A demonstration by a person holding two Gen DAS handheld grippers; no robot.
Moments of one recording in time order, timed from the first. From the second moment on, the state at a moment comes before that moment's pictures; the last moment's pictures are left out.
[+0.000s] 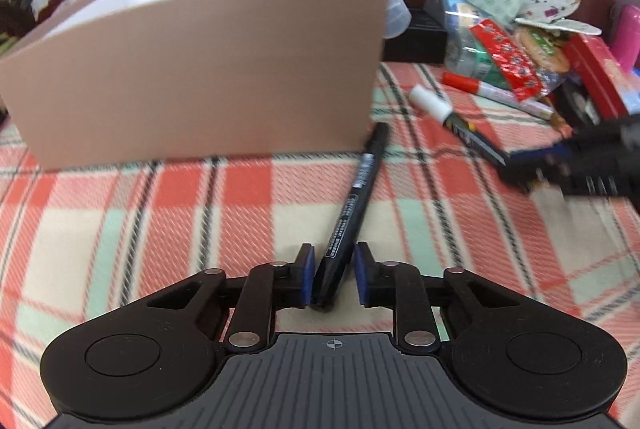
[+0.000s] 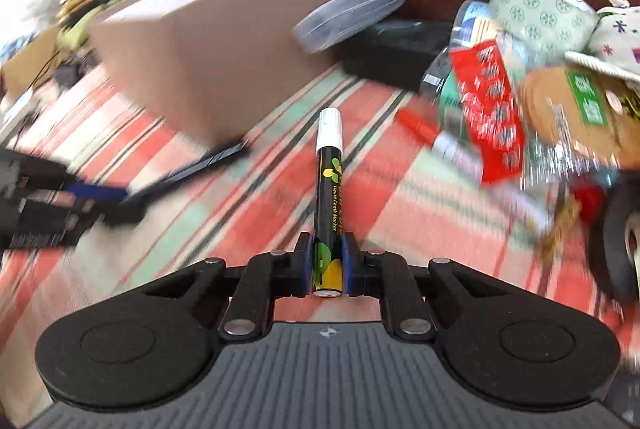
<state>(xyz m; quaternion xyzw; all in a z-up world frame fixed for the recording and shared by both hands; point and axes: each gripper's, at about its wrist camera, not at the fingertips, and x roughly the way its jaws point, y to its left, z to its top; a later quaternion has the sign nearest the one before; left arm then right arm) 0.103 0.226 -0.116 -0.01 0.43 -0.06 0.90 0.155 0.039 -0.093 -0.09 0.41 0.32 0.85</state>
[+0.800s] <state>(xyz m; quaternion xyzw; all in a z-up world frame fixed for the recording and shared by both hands) 0.133 0.179 -0.117 0.04 0.46 -0.04 0.89 0.143 0.069 -0.099 -0.15 0.39 0.33 0.85</state>
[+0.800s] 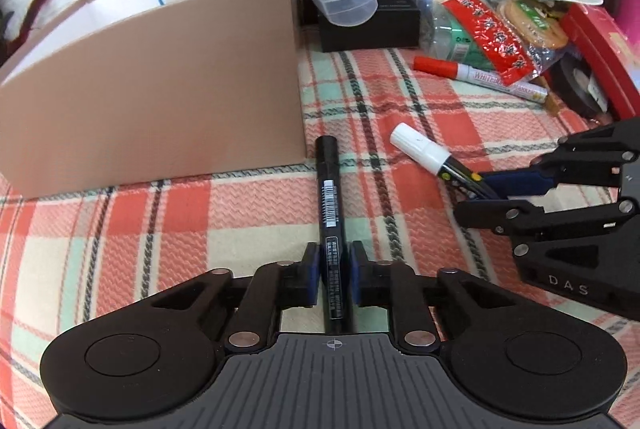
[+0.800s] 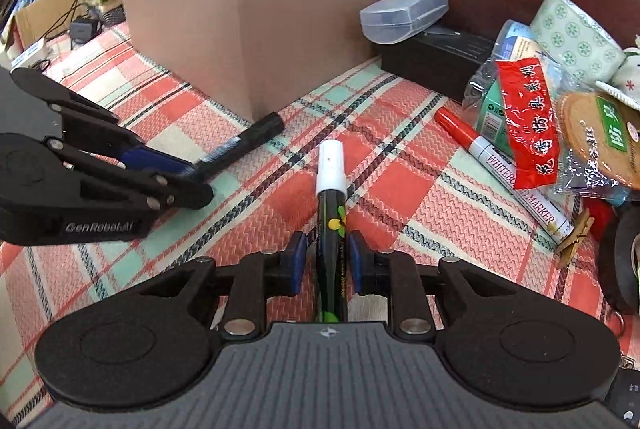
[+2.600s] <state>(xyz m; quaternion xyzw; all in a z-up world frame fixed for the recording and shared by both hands) 0.157 0.300 0.061 0.01 0.28 0.06 0.96 0.195 0.195 0.078 -0.10 0.27 0.45 0.85</state>
